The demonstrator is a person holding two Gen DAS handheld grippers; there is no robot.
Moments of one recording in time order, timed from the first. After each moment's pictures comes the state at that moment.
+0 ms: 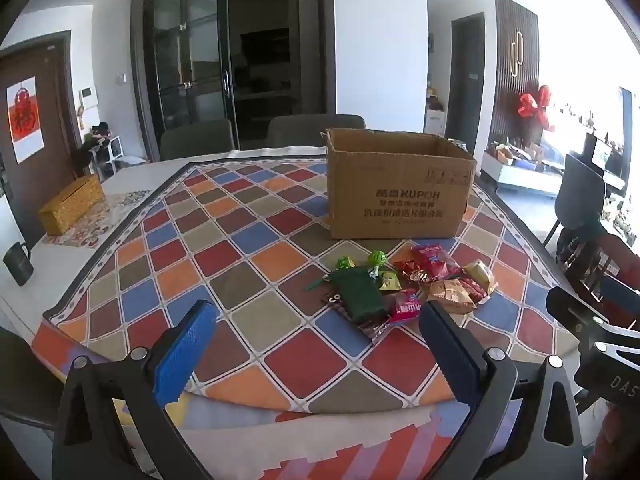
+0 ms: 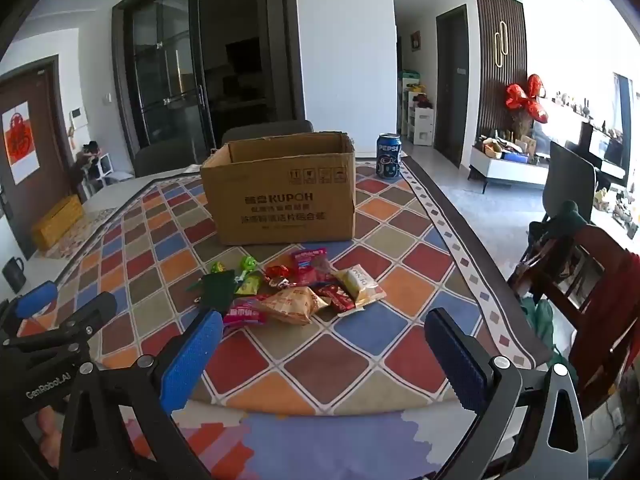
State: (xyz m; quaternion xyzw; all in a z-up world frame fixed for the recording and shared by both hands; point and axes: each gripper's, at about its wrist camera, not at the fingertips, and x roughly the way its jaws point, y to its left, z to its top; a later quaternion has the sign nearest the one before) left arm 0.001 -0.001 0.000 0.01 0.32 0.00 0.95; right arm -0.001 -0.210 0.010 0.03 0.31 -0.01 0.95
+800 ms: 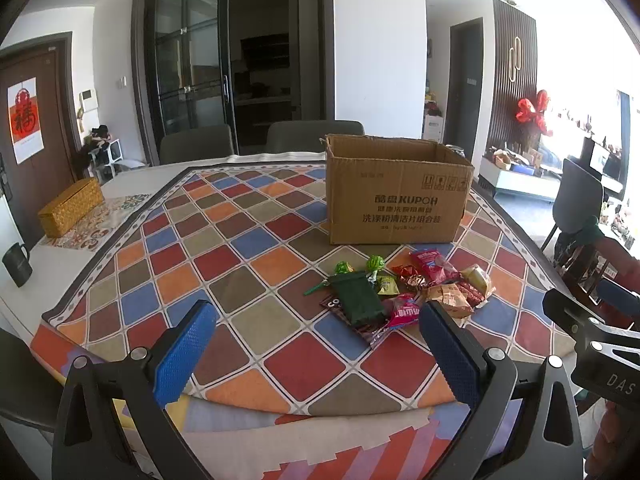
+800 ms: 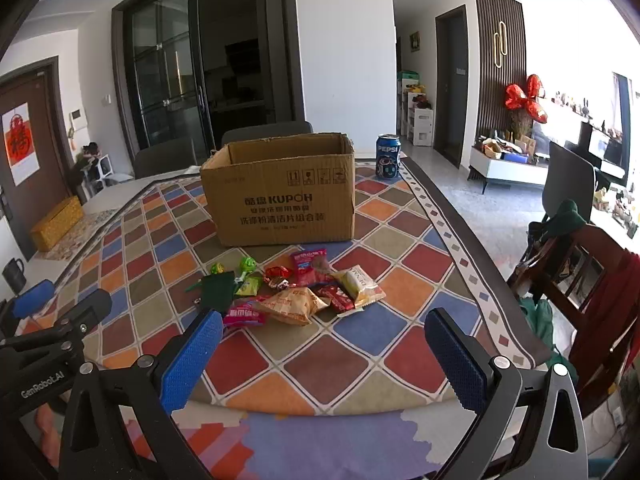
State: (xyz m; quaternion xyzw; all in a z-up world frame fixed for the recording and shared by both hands) left arm -0.003 0.001 0.010 0.01 0.30 0.00 0.95; right arm -0.001 -0.211 0.009 0.03 0.31 -0.01 0.95
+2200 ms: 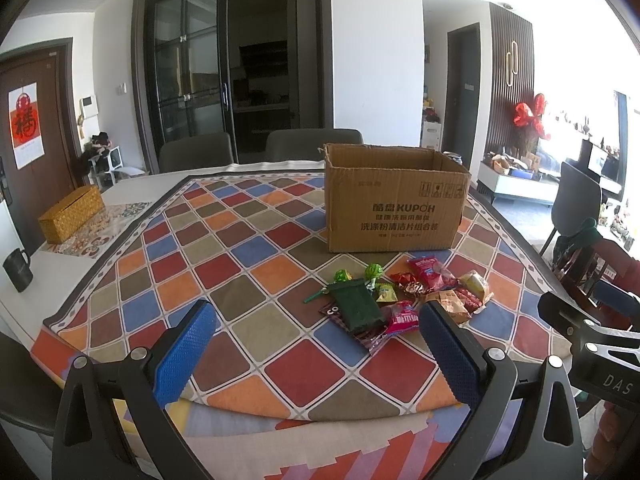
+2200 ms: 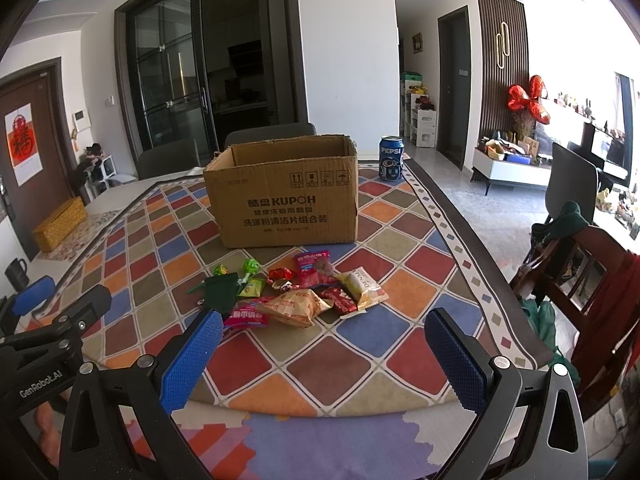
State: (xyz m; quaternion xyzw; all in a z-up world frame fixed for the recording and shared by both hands) left arm -0.002 -0.001 0.014 0.01 0.29 0.00 0.96; right arm 0.000 -0.211 0.009 0.03 0.31 -0.01 0.95
